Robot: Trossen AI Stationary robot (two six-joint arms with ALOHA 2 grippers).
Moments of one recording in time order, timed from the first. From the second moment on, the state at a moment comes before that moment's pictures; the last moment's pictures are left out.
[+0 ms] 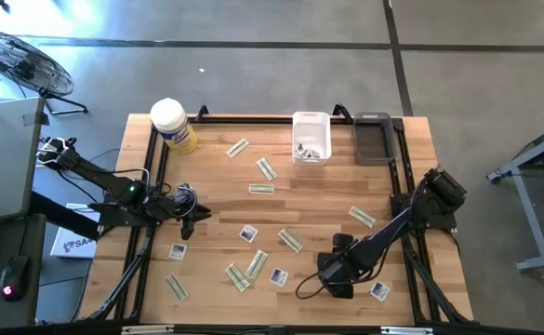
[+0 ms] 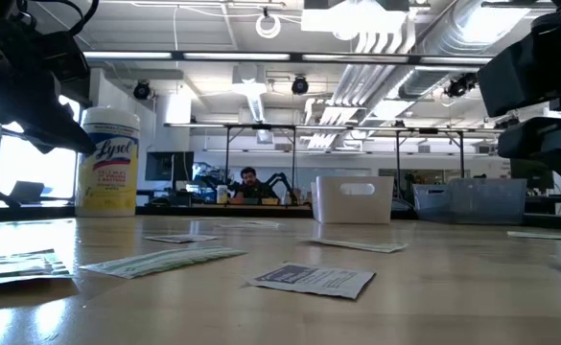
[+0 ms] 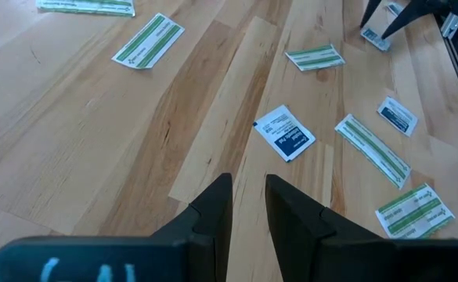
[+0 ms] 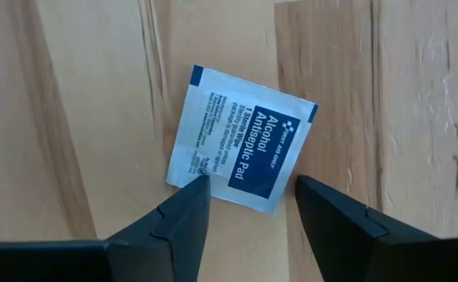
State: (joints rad) left arm -0.45 0.57 0.25 -0.29 -0.43 -0.68; right arm 0.63 1.84 1.07 -0.68 0.06 0.75
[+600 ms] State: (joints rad) left arm -0.45 0.57 0.25 -0.29 -0.43 -0.68; right arm 0.60 1.84 1.07 -0.68 0.08 0.75
